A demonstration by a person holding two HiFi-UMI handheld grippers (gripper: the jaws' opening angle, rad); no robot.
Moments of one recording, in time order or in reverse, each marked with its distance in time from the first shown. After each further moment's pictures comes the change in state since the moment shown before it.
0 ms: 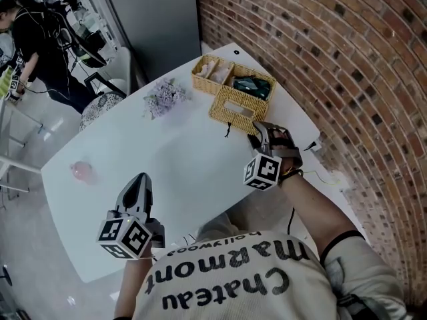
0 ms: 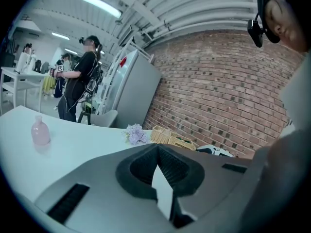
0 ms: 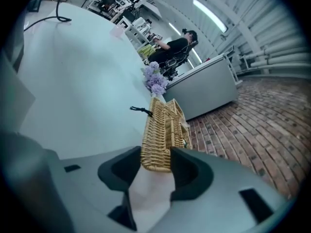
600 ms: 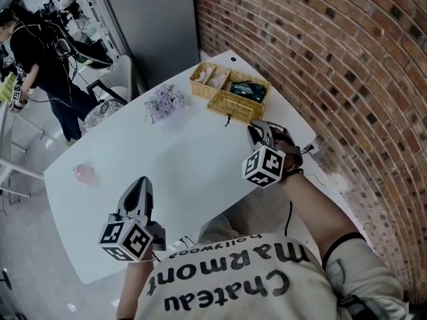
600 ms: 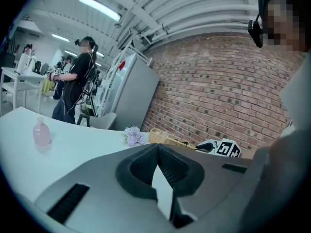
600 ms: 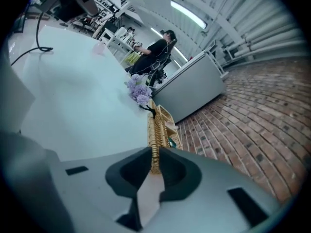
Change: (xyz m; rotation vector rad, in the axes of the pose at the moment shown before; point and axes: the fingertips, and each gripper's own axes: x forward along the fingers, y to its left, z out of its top) left arm -0.017 -0.014 0.002 0.006 -0.031 -0.010; right arm -0.029 -0.039 0.010 0.182 -0.050 -0.008
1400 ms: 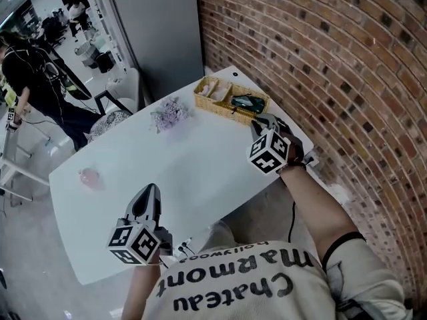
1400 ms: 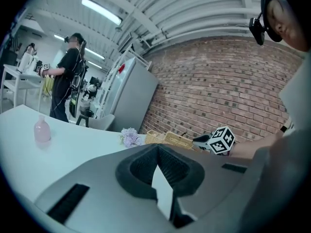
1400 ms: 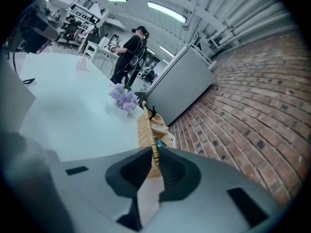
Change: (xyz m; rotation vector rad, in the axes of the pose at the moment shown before) left arm -0.013 -0.023 -0.005 -0.011 -0.042 -0.008; right arm -0.003 -0.054 0.005 0.186 -0.011 0.025
